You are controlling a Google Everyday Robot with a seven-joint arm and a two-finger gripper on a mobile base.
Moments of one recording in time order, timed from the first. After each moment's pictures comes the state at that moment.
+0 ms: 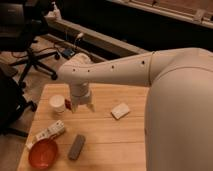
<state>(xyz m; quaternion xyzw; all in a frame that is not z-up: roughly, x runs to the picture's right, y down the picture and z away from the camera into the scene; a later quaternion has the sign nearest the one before) -0.104 0.103 0.703 -0.26 0.23 0.64 0.68</state>
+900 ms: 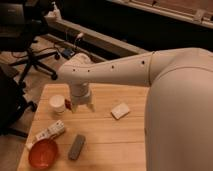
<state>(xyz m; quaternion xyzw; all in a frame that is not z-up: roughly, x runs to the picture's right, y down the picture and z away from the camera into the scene) -0.104 0.103 0.703 -0.26 0.23 0.64 0.68</state>
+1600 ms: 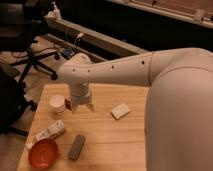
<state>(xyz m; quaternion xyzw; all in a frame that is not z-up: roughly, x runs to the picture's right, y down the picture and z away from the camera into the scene) -0.109 0.103 0.702 -0.26 0.22 0.64 0.69</state>
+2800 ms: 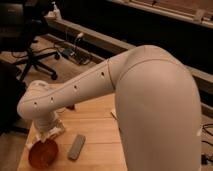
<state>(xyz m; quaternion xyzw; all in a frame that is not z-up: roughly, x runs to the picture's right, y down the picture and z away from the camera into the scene) -0.252 0.205 0.671 -0.33 0.09 0.40 0.85</state>
